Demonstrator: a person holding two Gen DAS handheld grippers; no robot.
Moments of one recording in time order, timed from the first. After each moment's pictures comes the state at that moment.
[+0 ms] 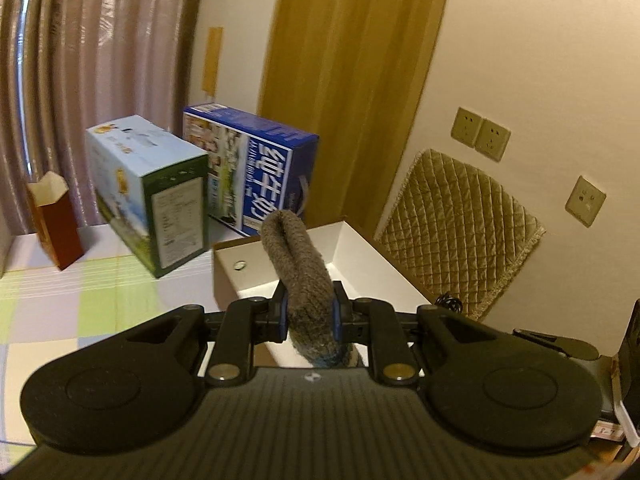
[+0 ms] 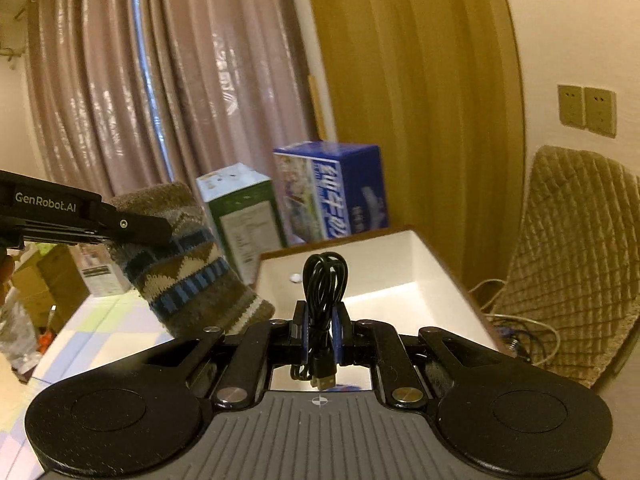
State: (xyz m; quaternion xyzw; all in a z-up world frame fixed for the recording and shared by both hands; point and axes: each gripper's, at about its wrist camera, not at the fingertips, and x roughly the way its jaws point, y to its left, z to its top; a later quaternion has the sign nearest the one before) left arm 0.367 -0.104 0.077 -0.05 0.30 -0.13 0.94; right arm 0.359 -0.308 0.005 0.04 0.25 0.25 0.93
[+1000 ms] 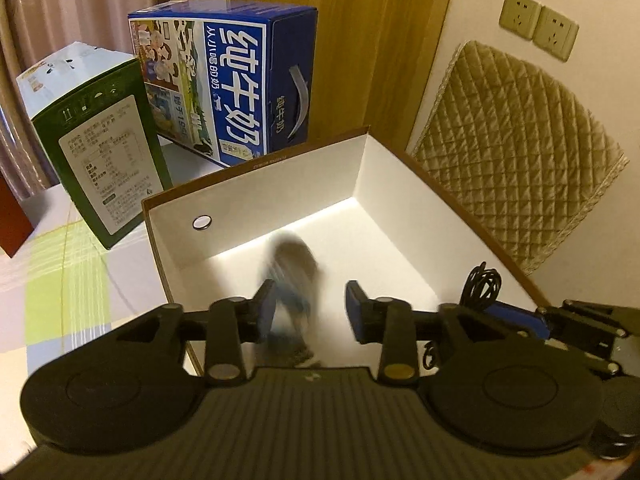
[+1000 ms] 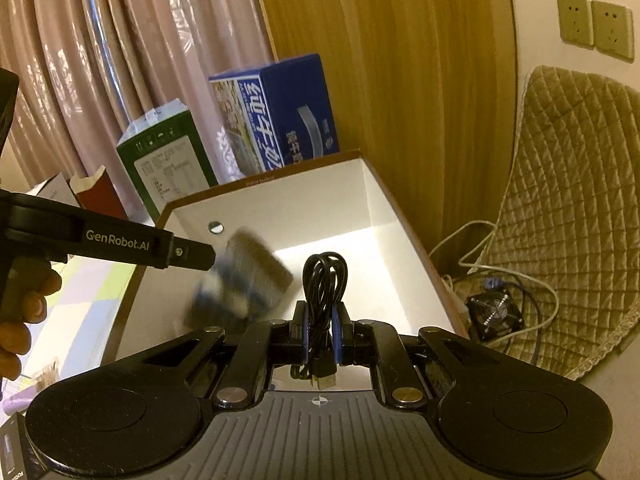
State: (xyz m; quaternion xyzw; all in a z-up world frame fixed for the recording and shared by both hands) left arm 0.510 -0.171 -0.027 0.01 0.42 -0.09 0.90; right arm 0.469 -0.325 -0.065 0.03 0.35 0.24 0.90
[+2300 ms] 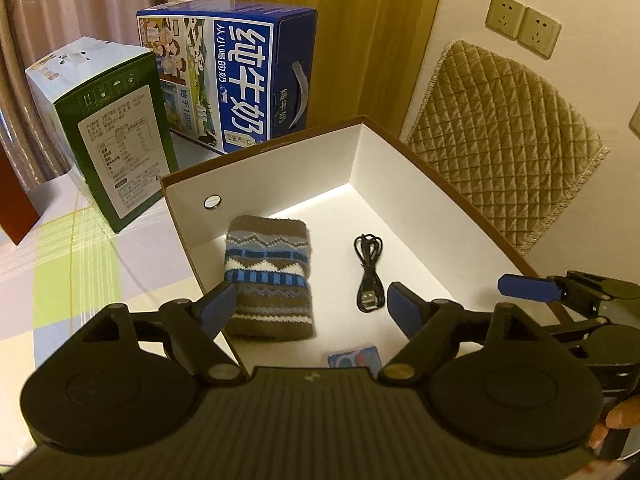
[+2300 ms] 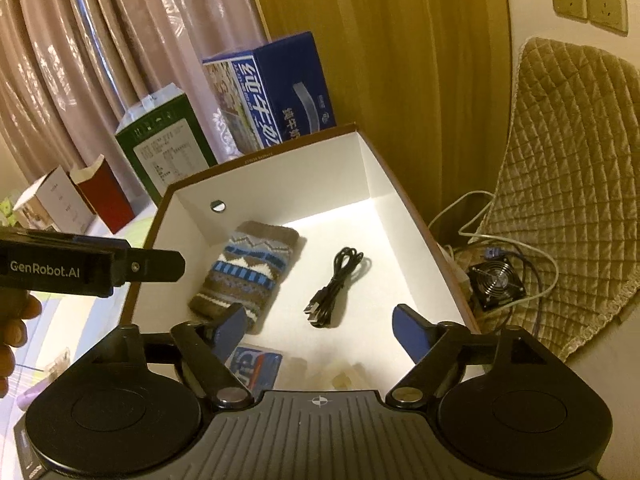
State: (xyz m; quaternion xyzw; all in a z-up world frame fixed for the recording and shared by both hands) left arm 0.475 -0.151 -0.017 0.00 0.42 -0.11 0.90; right arm 0.455 -0.333 -0.056 0.04 0.39 0.23 0.89
